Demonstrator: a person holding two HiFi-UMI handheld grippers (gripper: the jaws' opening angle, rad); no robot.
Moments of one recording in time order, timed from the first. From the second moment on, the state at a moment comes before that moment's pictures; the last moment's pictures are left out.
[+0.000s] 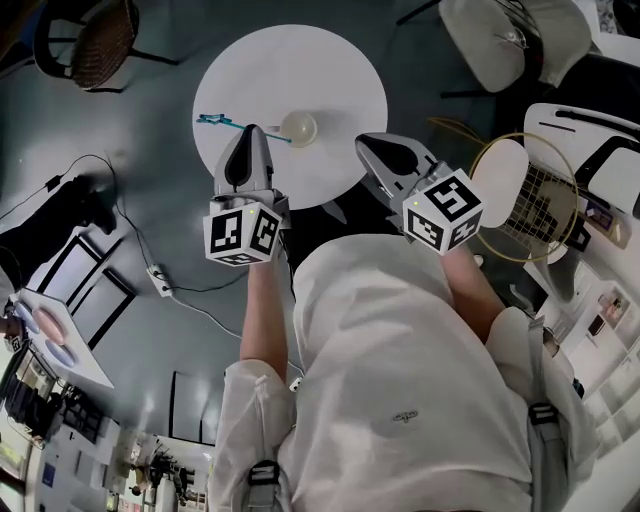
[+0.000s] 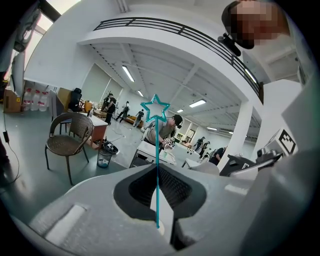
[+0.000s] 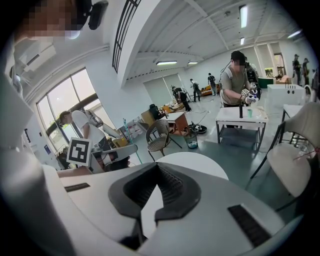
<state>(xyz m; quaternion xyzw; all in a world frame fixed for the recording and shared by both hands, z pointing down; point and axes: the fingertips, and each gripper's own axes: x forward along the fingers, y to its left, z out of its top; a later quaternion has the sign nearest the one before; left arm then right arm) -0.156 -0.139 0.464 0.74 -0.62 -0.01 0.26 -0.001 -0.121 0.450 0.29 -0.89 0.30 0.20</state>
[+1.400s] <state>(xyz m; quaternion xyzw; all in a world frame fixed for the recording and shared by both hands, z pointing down) -0.117 -0.151 0.568 0.75 -0.59 0.03 0.31 0.024 -0.109 0.482 0.31 -0.86 0.34 0.22</state>
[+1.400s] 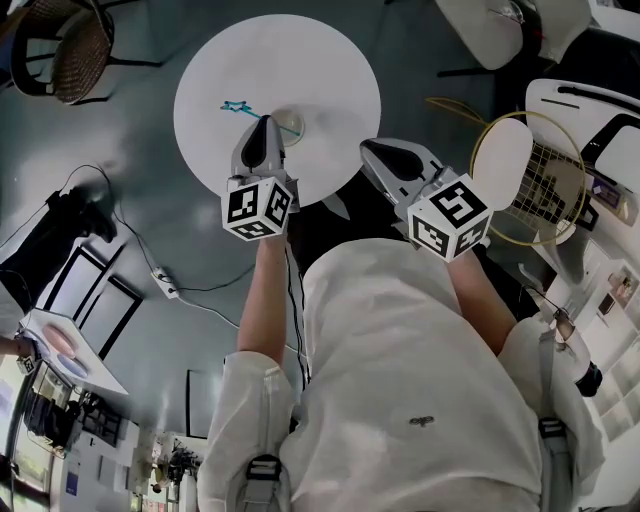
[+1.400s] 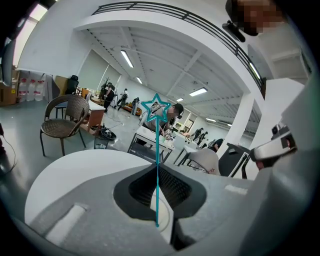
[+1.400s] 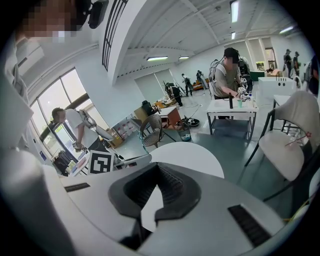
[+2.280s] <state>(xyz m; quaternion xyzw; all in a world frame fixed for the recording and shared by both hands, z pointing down) -0.123 -0.134 0.600 0.73 -0.60 0.07 0.33 0.030 -0.101 0.488 0.31 -0.86 0.34 0.23</state>
